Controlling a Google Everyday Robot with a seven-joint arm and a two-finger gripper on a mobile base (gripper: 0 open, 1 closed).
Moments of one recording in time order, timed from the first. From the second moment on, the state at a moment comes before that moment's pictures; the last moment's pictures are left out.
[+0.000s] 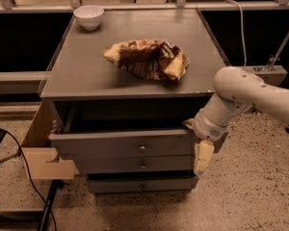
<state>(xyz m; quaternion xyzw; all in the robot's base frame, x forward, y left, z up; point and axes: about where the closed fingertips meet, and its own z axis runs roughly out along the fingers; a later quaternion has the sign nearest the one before) 0.505 -0.148 0.643 -0.69 0.69 0.20 0.08</state>
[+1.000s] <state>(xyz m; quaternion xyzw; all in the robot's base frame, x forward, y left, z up) 0.487 -0.154 0.646 -0.69 0.69 0.22 0.03</state>
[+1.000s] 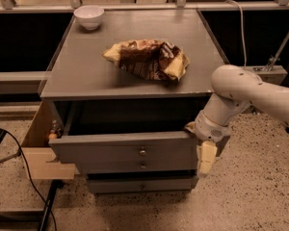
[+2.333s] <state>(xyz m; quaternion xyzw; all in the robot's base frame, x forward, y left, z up) 0.426 -0.174 0.675 -0.67 0.71 0.21 0.01</state>
